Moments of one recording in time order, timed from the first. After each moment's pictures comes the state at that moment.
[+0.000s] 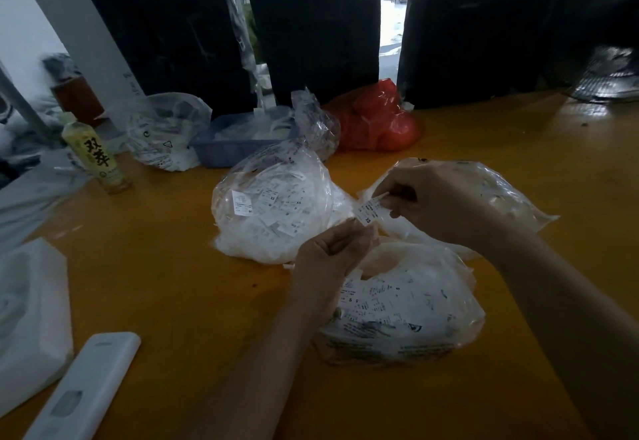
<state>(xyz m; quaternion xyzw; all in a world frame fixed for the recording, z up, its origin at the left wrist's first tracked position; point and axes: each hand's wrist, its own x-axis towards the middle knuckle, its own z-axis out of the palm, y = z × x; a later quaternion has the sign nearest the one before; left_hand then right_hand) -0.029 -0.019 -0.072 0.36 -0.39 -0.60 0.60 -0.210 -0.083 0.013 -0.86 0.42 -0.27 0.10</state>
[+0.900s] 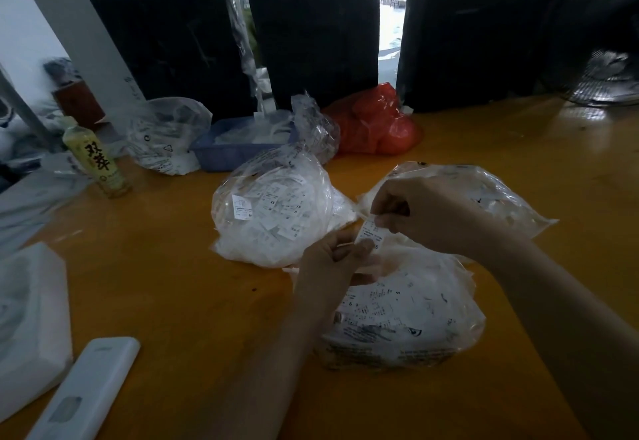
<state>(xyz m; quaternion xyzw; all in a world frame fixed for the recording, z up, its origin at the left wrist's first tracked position) -0.027 -0.022 -0.081 0.46 -0.44 -0.54 0.56 -0.207 -0.085 0.007 -0.86 0.41 -0.24 0.16</state>
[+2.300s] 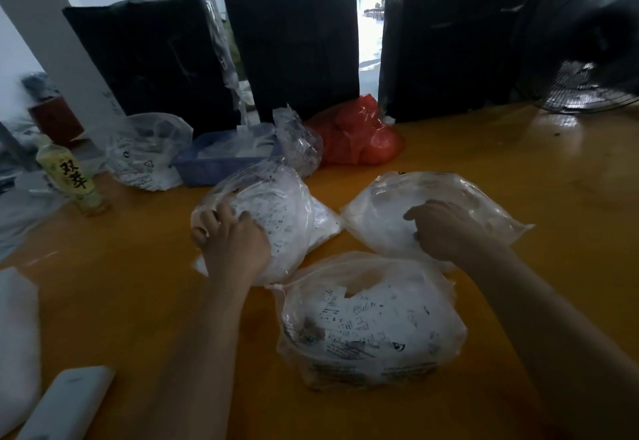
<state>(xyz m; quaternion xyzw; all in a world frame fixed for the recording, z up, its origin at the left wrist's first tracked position) 0.064 -0.081 -0.038 0.83 -0.54 0.05 0.08 -0.250 -0.130 -0.037 -0.80 0.60 -0.01 0.01</state>
